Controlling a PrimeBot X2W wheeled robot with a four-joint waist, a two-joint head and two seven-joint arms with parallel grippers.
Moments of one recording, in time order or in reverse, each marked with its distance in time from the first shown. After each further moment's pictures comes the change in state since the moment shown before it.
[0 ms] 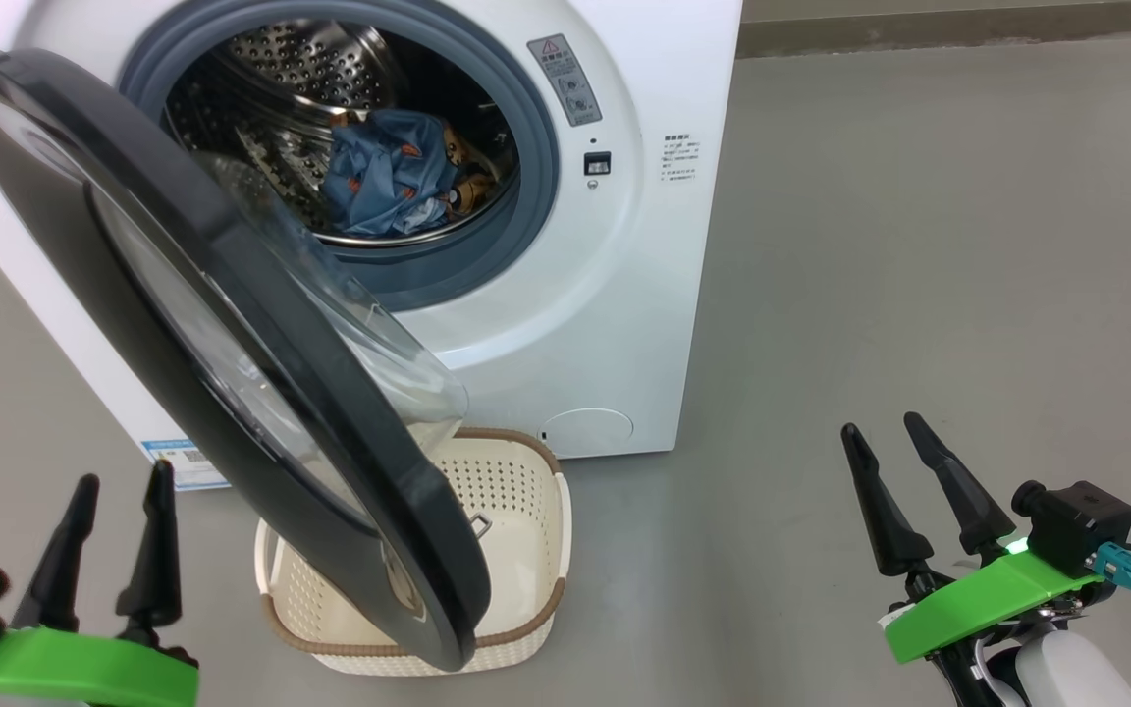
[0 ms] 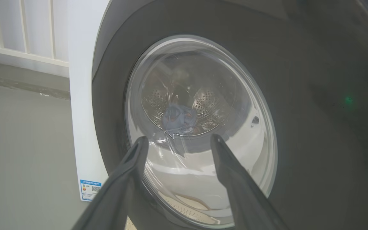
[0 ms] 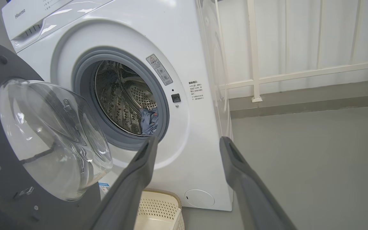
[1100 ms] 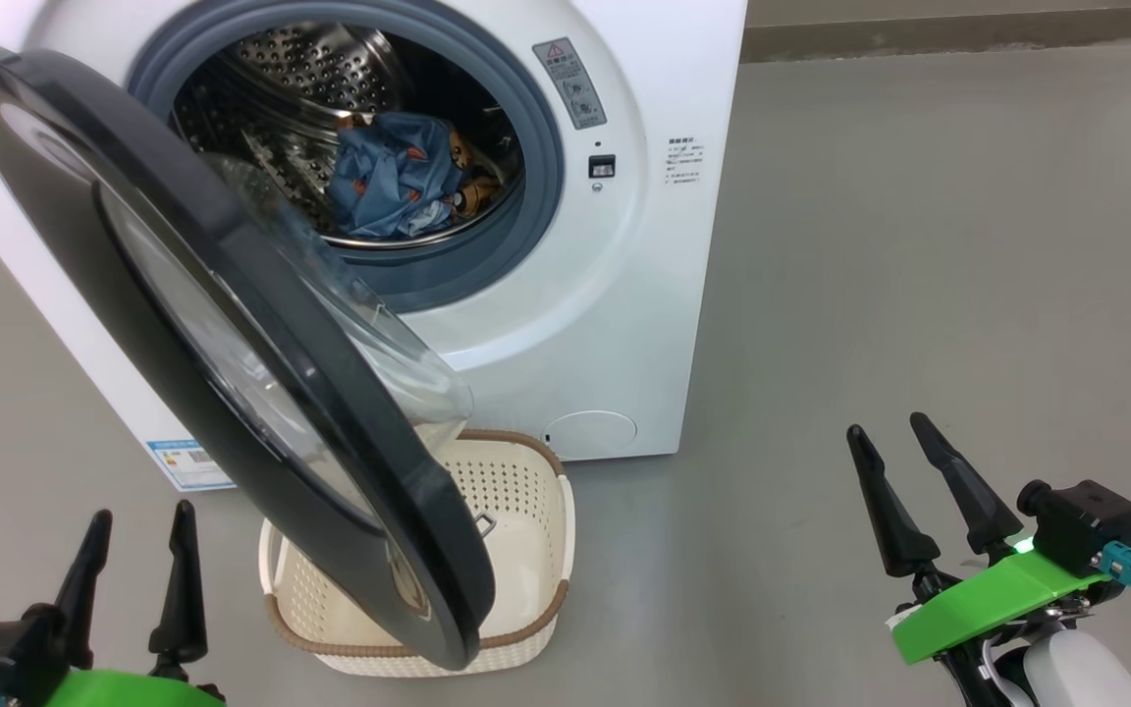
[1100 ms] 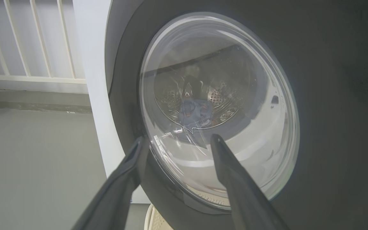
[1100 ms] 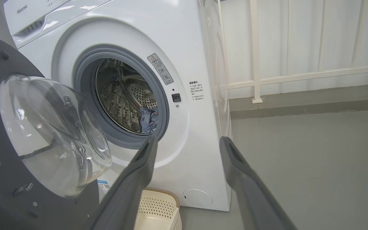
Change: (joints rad) left arm 0.019 -0.030 -0.031 0.116 0.222 0.019 -0.154; right arm 0.000 -0.021 0.006 0.000 0.000 0.000 0.000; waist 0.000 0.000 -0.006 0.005
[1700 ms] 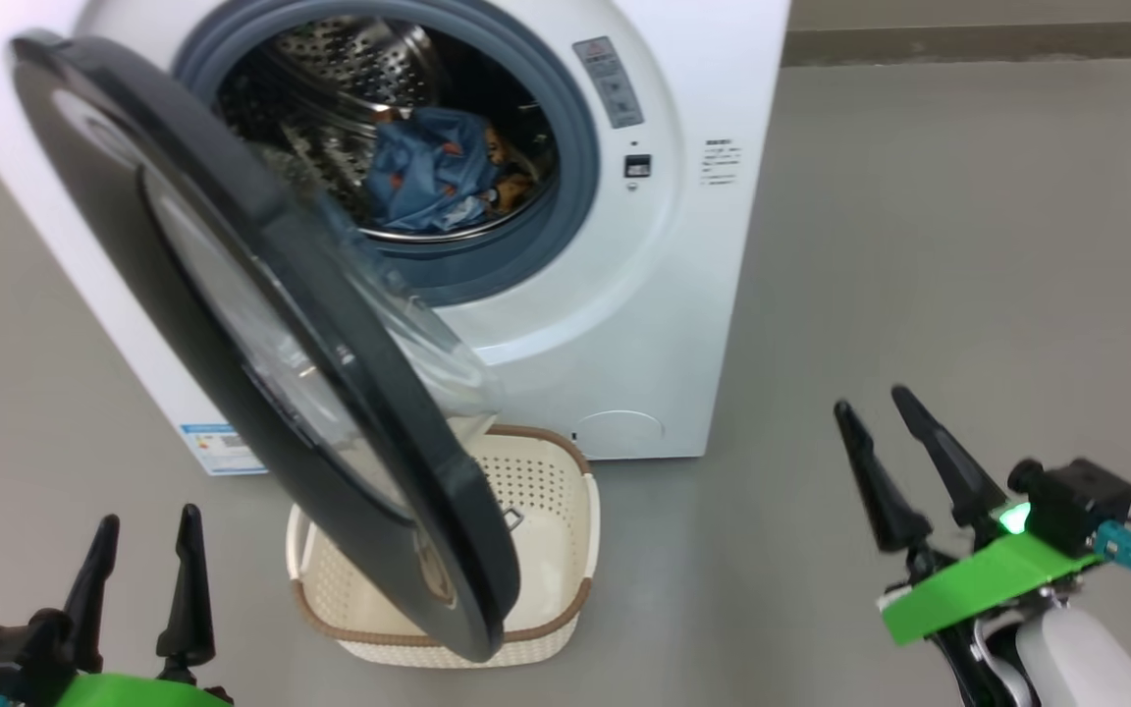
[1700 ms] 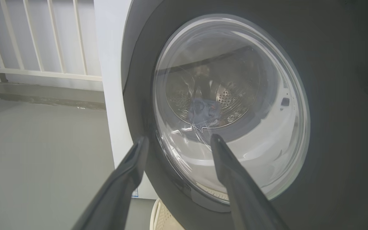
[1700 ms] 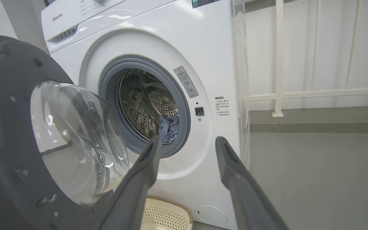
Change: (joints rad) left arm 0.002 -0.025 0.014 0.009 0.007 -0.011 -0.007; right arm -0.023 -0.014 0.036 -0.043 -0.002 0.000 0.000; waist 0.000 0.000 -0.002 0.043
